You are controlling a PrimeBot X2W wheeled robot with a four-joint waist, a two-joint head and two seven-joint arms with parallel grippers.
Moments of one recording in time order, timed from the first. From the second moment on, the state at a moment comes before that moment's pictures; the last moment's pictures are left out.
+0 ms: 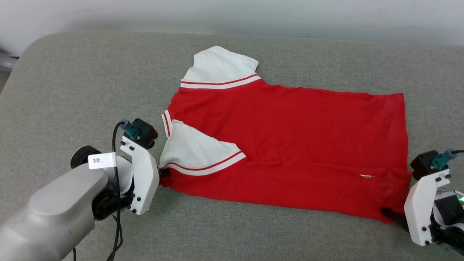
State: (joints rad) left arm -0.87 0.68 -1.22 0.44 -1.10 -0.13 0.36; right arm -0.28 -0.60 0.37 0.27 0.66 0.13 0.79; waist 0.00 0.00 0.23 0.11
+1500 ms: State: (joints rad) left arm -0.51 0.81 -1.25 0.28 -1.20 -0.02 0.27; right arm 0.06 -0.62 0.23 0.14 0.70 0.13 0.67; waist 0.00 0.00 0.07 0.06
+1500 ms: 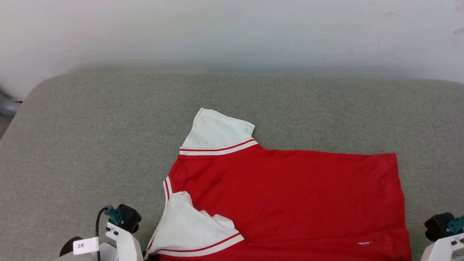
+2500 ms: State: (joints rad) left arm -0.97 0.77 -1.05 0.37 -1.07 -0.05 0.16; right arm -0.04 -0.24 0.00 -0.16 0.27 0.13 0.07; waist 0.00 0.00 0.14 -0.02
